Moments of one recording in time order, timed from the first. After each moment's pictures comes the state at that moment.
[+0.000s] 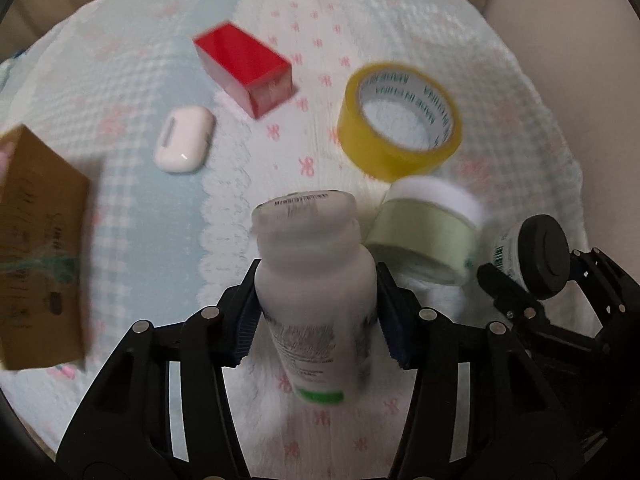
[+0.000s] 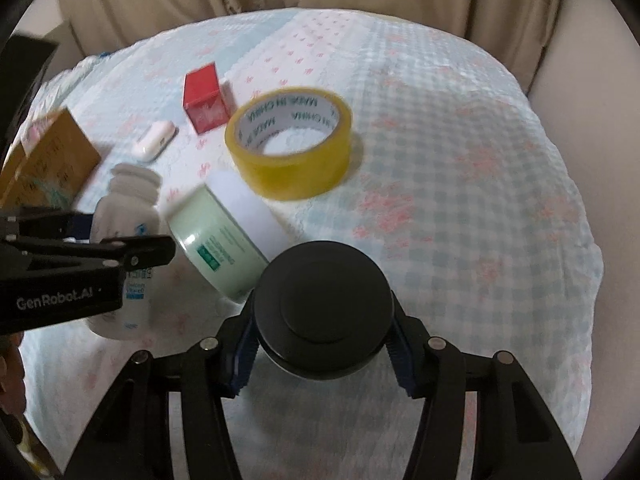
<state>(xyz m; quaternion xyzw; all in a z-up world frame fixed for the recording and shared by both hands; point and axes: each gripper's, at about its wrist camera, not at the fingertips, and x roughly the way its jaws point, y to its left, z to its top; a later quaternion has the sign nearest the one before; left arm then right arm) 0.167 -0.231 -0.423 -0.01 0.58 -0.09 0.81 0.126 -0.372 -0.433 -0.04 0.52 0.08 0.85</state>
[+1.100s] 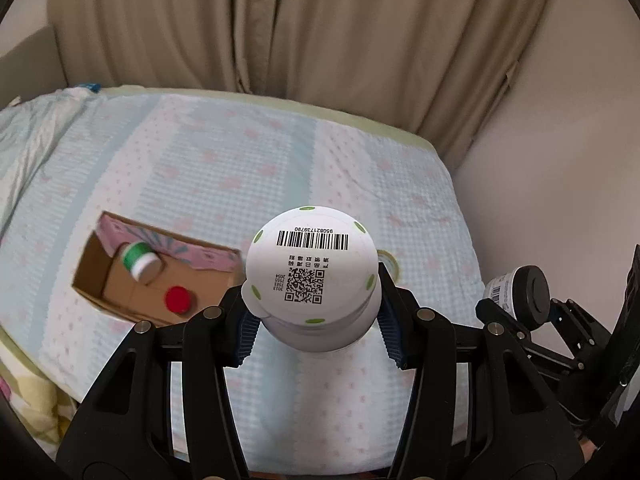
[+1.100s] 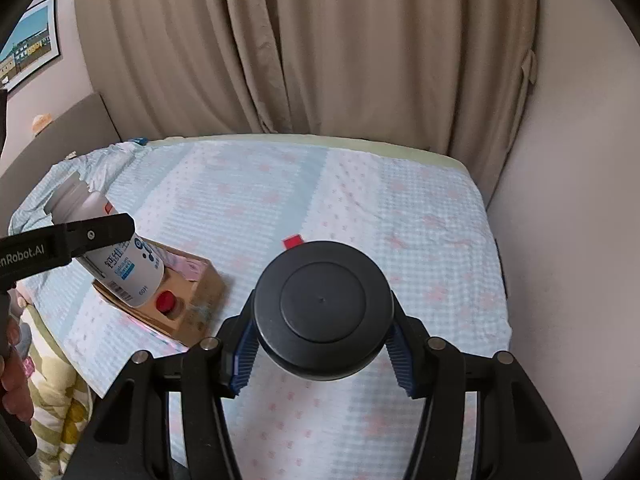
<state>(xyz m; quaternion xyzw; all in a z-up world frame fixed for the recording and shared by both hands) 0.081 -0.075 -0.102 -0.10 0.44 -0.06 0.89 0.062 -0.288 -0.131 -0.02 0.42 0.08 0.90</state>
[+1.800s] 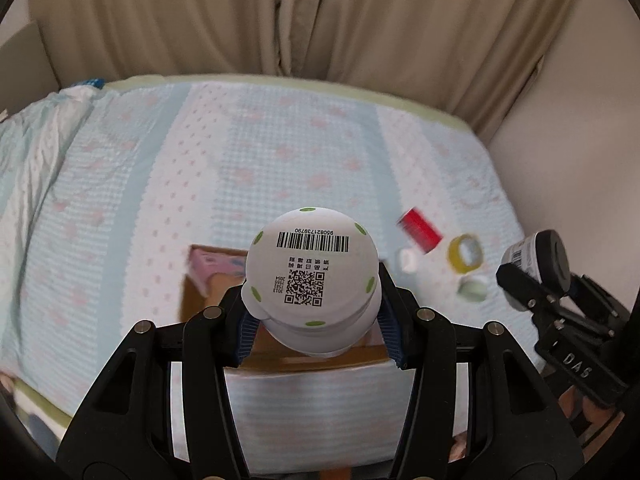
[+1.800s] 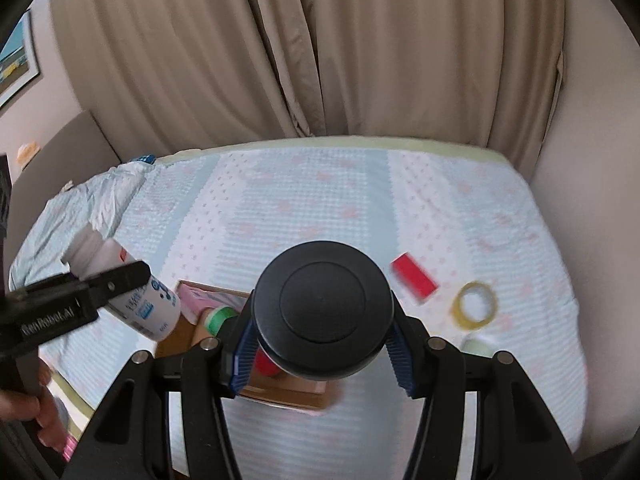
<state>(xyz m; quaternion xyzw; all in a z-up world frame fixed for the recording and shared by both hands) 0.166 0.184 -0.140 -0.06 0.50 -0.11 0.86 0.127 -0.052 -0.128 0.04 0.44 0.04 0.90</state>
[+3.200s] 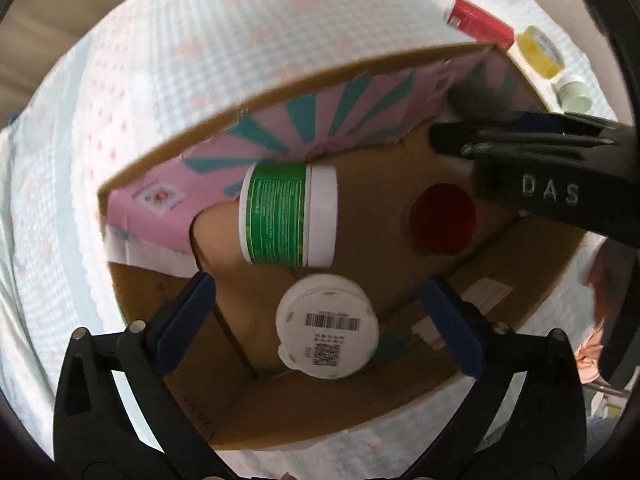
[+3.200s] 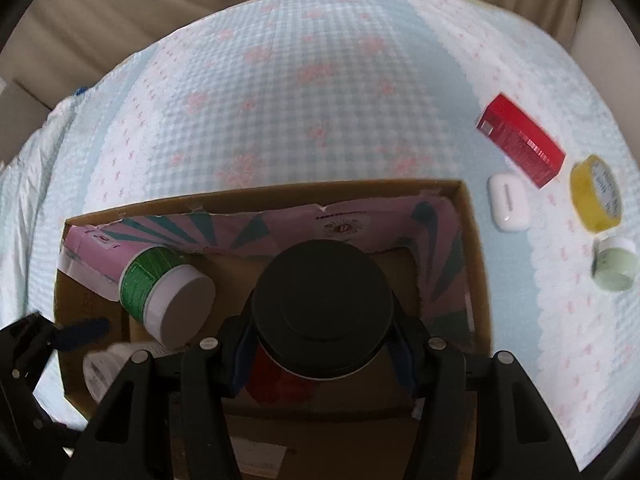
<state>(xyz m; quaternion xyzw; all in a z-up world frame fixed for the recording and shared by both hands) 0.212 0.170 -0.387 0.17 0.61 -0.19 0.75 0.223 0.017 -0.389 0.10 0.59 0.00 0.80</state>
